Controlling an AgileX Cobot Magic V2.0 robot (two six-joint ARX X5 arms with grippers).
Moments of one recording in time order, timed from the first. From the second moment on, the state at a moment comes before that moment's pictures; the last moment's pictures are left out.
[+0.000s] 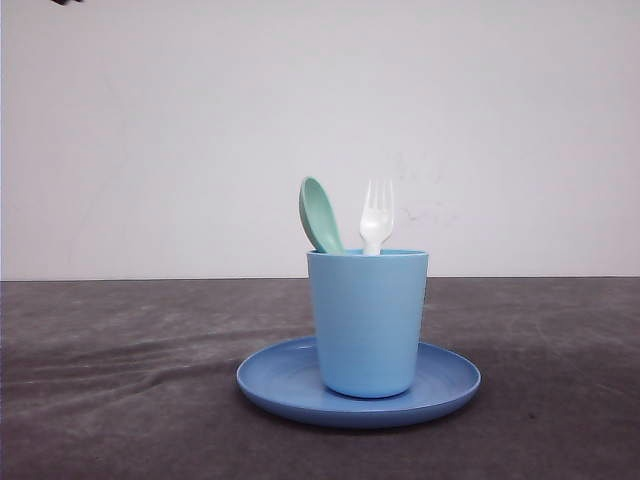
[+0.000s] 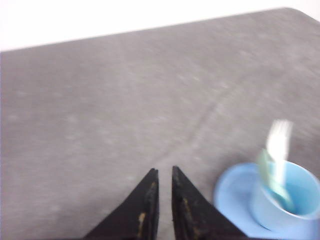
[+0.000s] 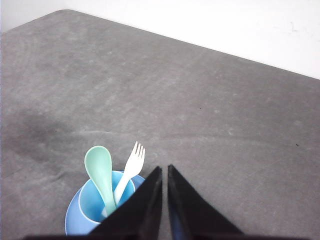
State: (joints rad) left arm -0.79 0.74 0.87 -0.57 -0.42 -0.20; right arm 0.88 0.66 0.91 -0.63 0.32 0.17
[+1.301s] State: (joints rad) left arm -0.03 0.00 0.04 -0.21 -0.07 -0.07; right arm 0.88 0.66 0.91 -0.62 0.32 0.17
